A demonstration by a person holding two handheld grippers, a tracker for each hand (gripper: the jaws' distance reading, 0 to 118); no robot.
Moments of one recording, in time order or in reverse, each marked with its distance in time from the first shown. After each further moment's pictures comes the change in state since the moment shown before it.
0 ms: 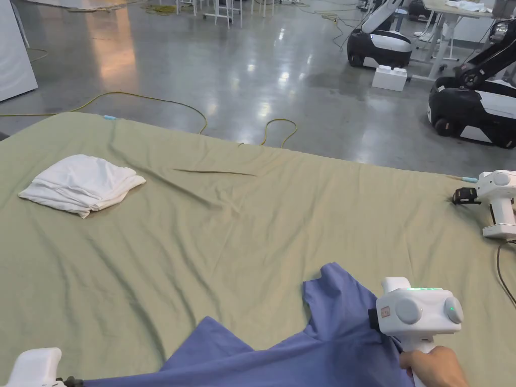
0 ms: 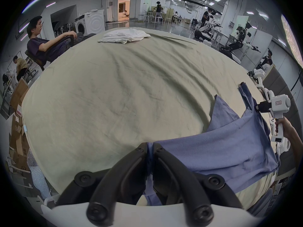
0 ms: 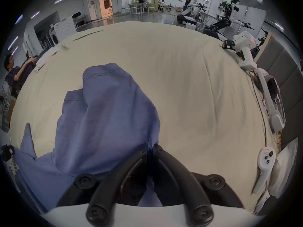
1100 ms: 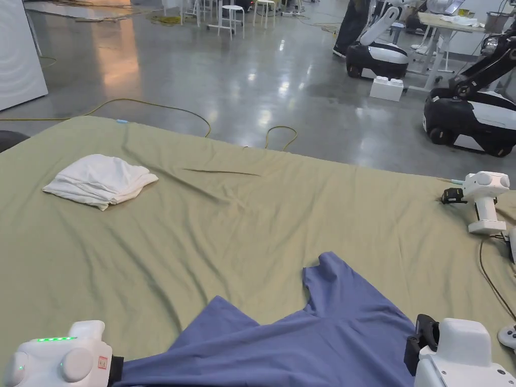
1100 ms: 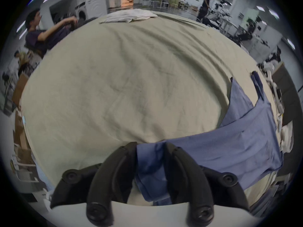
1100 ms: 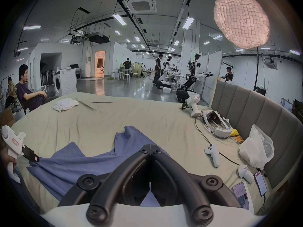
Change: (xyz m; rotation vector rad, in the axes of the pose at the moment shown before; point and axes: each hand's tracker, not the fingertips) left arm 0.014 -0.006 -0.024 -0.165 0.055 -0.030; right arm -0.055 -0.167 0.238 0.668 -0.145 -0.094
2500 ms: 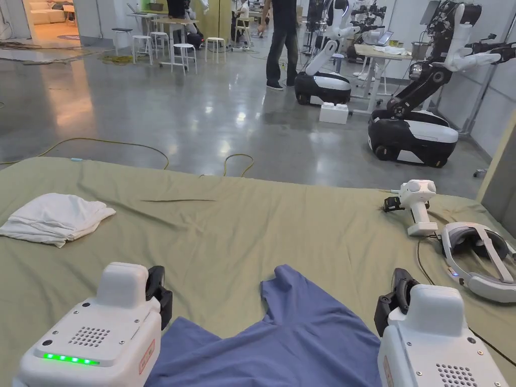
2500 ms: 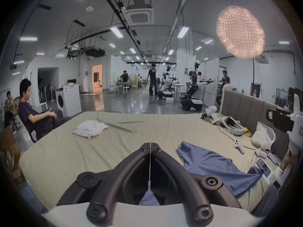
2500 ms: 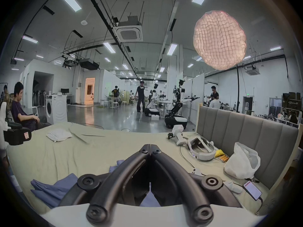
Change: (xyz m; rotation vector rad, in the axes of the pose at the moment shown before) left arm 0.136 -0.029 0.214 0.887 -0.249 -0.234; right arm 0.005 0.046 0.081 0.318 -0.115 -0.064
